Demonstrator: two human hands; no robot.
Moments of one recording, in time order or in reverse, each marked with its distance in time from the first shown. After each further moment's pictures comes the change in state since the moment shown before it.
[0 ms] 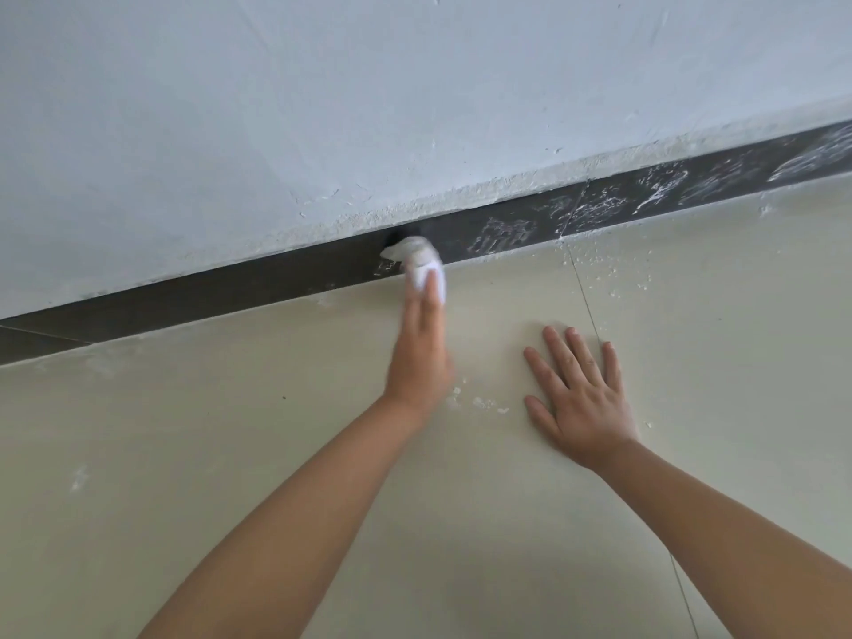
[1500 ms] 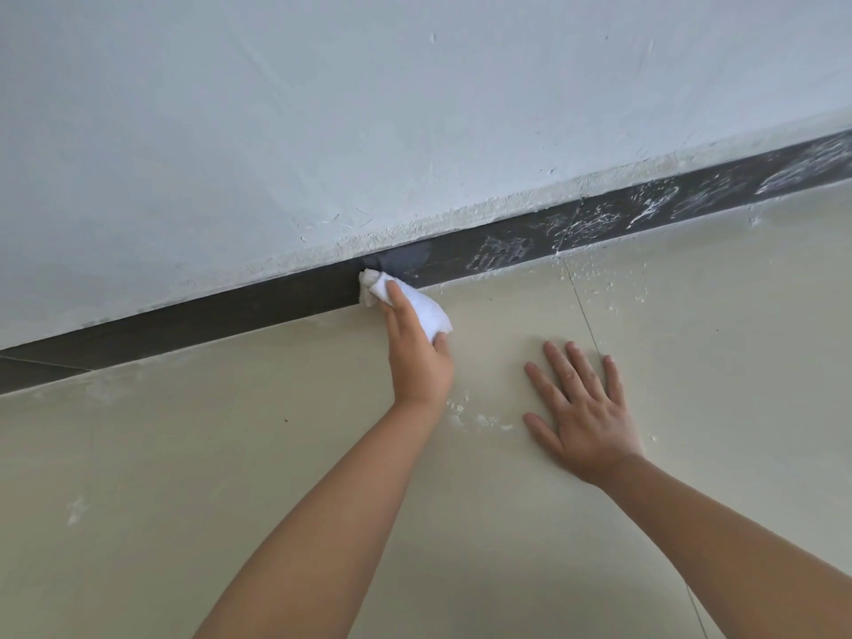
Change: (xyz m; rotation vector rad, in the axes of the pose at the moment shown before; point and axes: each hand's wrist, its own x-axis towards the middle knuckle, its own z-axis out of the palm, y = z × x) left_hand 0.018 0.001 0.007 -0.117 0.142 -0.357; right_hand 0.002 0.001 0.001 -0.005 -0.047 0.048
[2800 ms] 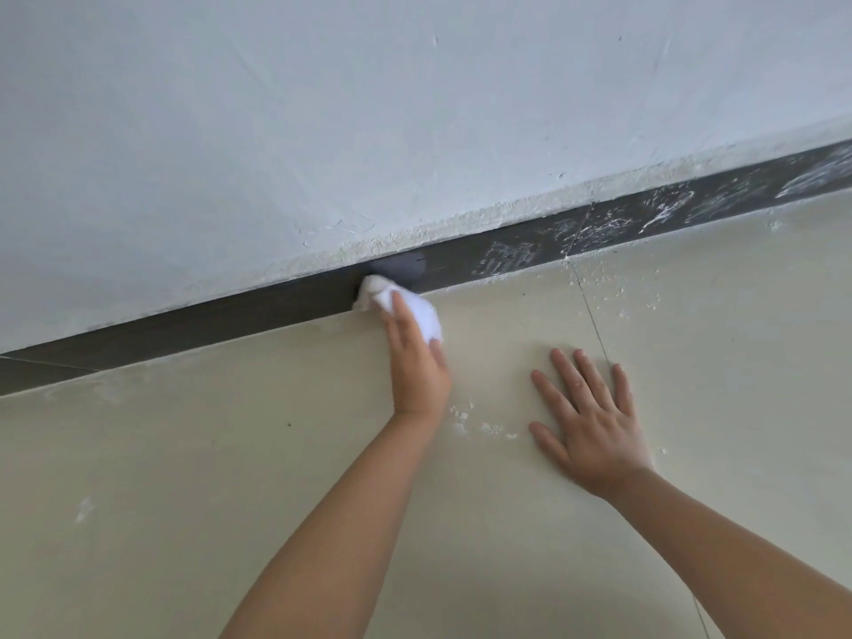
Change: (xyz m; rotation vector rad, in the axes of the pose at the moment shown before) left_hand 0.002 -0.012 0.005 0.018 0.044 0.054; right_hand 0.001 0.001 -0.001 0.043 -0.025 -0.001
